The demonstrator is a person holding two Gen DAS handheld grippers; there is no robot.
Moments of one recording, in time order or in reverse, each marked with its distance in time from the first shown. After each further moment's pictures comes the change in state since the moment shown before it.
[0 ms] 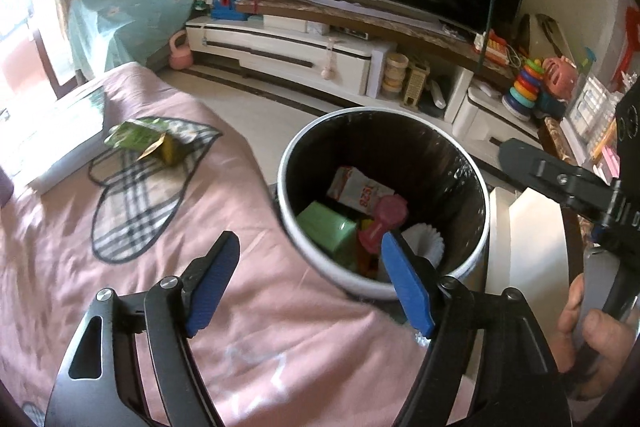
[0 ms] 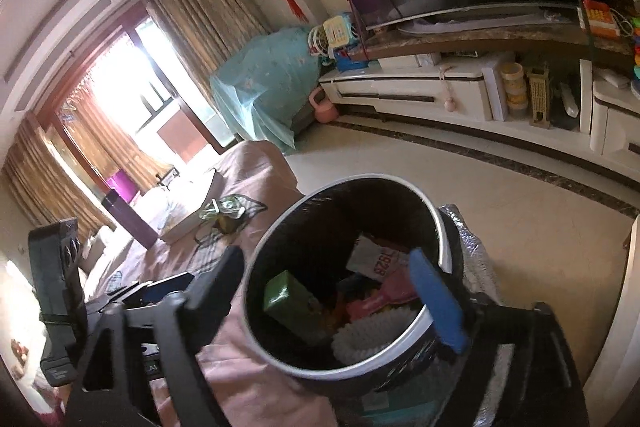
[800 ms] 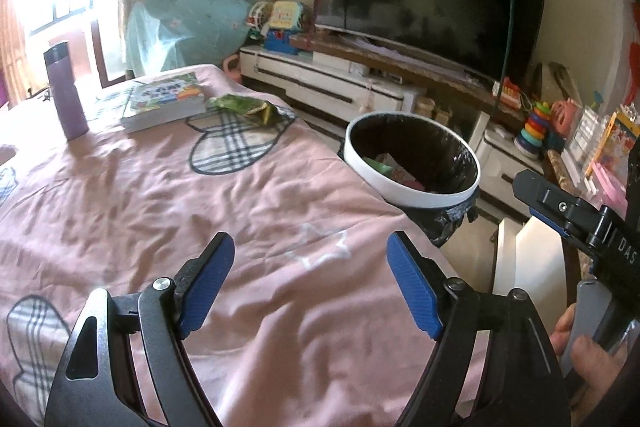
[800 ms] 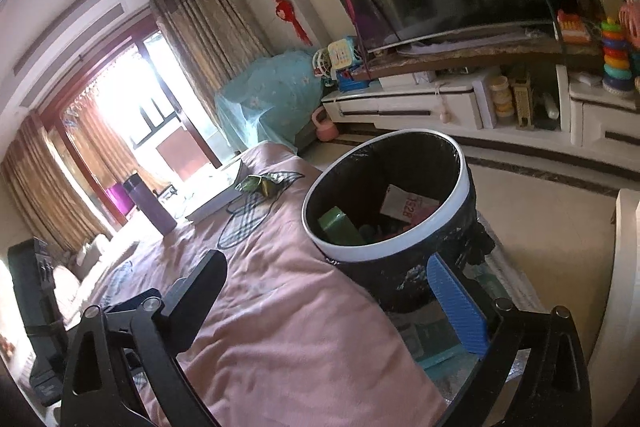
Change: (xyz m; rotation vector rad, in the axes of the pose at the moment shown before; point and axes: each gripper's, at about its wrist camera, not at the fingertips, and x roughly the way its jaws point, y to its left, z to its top) left arm -0.104 0.037 -0.110 -0.129 -0.192 0.089; right arm -0.060 0.070 -0.095 -0.029 -0.122 -0.050
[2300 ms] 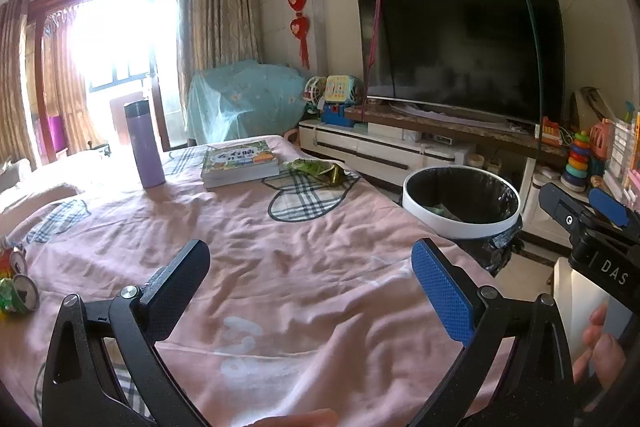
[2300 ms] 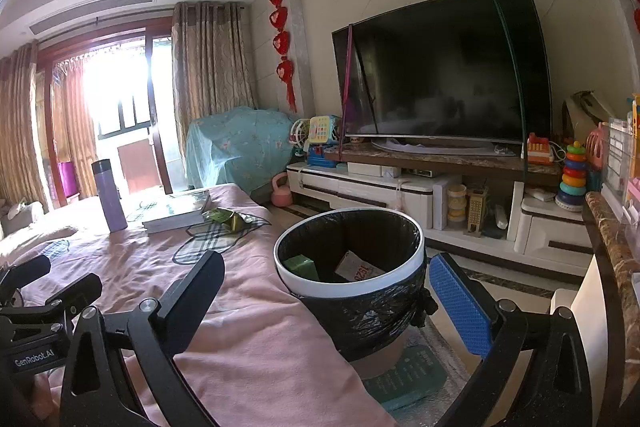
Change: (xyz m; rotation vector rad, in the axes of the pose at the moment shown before) left arm -0.048 0.006 -0.036 0.029 -0.286 0.228; right arm -0.032 0.047 -0.037 -0.279 -0.296 -0.224
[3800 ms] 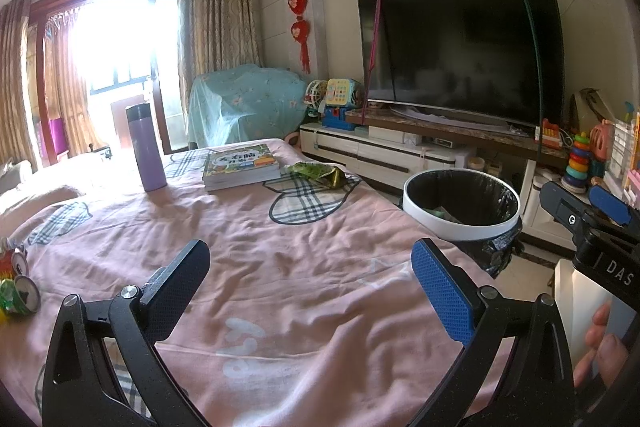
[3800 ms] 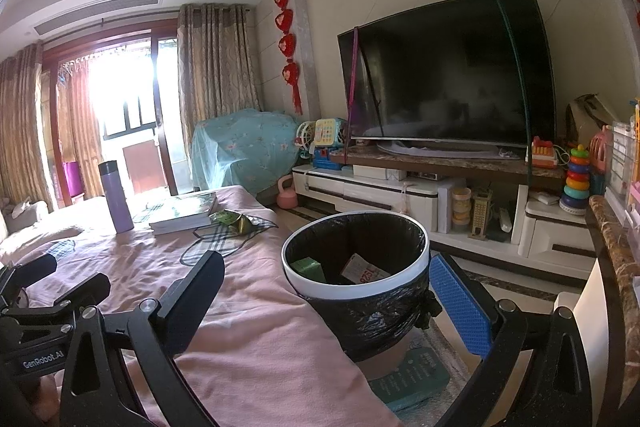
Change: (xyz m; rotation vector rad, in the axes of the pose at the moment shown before) left arm -0.004 -0.001 0.002 0.002 -0.007 0.007; right arm -0.003 0.004 0.002 -0.002 -0.004 0.010
